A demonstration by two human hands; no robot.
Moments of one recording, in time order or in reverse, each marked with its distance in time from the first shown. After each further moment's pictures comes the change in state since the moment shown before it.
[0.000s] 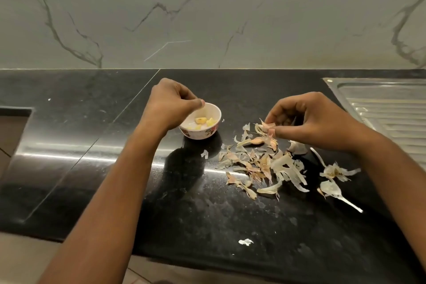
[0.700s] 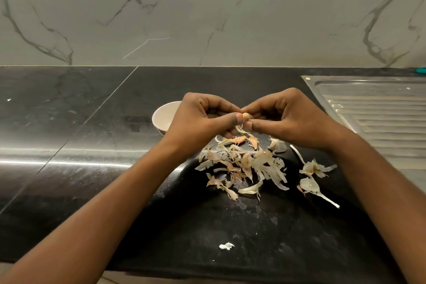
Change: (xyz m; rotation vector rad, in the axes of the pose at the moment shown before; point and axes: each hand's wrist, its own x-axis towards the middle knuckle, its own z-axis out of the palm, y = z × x) left_hand -0.049 0.043 0.056 -0.601 -0.367 0.294; right_hand 0.002 -0.001 0.004 0.009 0.045 -0.066
